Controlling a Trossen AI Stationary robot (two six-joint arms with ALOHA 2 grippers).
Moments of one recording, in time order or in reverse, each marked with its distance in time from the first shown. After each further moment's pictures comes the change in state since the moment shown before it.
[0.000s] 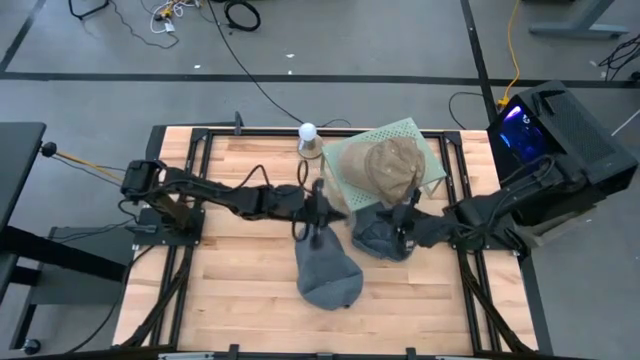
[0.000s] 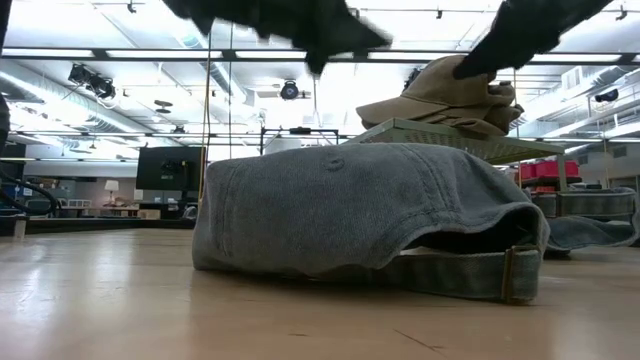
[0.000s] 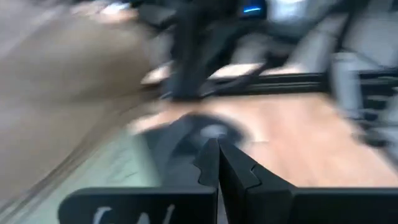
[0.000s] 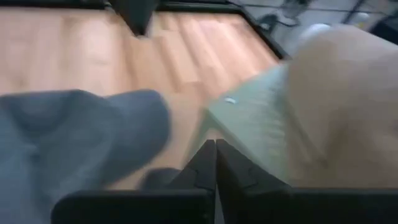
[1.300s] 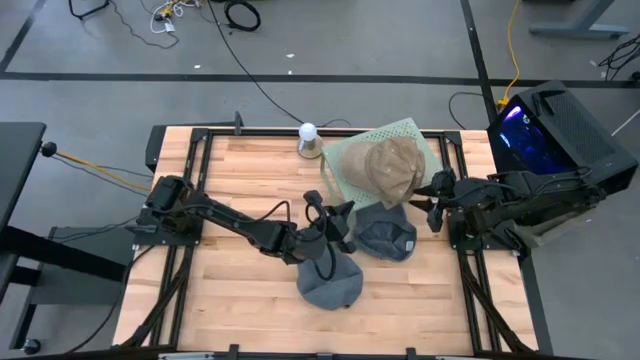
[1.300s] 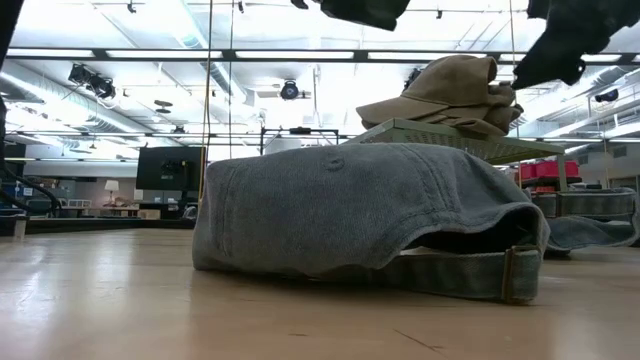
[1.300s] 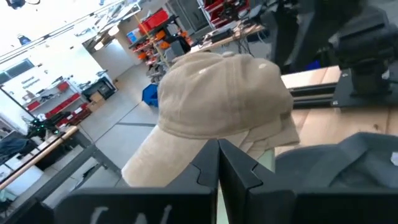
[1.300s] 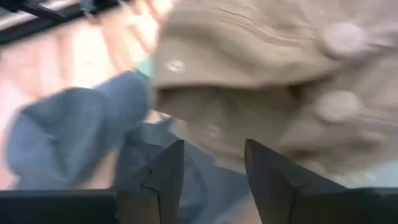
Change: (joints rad) left arm -0.236 0.251 0.340 -0.032 -1.017 0.295; right arm -0.244 -0.458 0.001 -0.462 -0.306 0.191
